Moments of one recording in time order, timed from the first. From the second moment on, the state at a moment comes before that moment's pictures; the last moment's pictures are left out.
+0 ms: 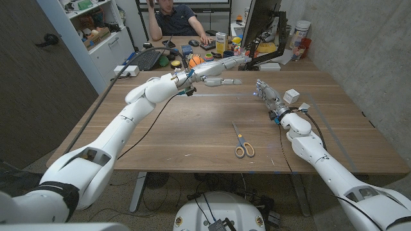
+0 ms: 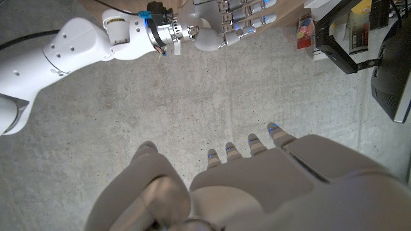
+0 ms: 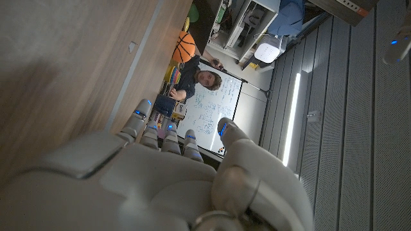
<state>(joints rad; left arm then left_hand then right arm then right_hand) 0.53 0.40 0.38 -1.37 0.55 -0.89 -0.30 0.28 0.05 0.03 0.01 0.40 -0.17 -0.22 0.17 0.18 -0.17 -0.14 0.17 0.18 -0.17 0.01 0.19 0.19 -0.14 0.09 0.17 0.18 -0.80 -0.39 -0.29 -1.20 0.46 0.30 0.17 0.35 0.15 0.51 0.01 0.18 -0.01 -0.03 0.19 0.18 -0.01 0.10 0.19 0.19 -0.08 0.16 0.22 0.18 -0.17 0.12 0.91 0.18</state>
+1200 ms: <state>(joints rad) 0.42 0.40 0.54 -1.30 0.72 -0.95 -0.34 0.44 0.01 0.01 -0.08 0.39 -0.17 -0.22 0.19 0.19 -0.17 -0.16 0.19 0.18 -0.17 -0.03 0.23 0.18 -0.05 0.07 0.20 0.17 -0.81 -0.40 -0.29 -1.21 0.47 0.30 0.16 0.34 0.14 0.50 0.02 0.18 -0.01 -0.03 0.19 0.18 -0.01 0.10 0.19 0.19 -0.08 0.16 0.22 0.18 -0.17 0.12 0.91 0.18</state>
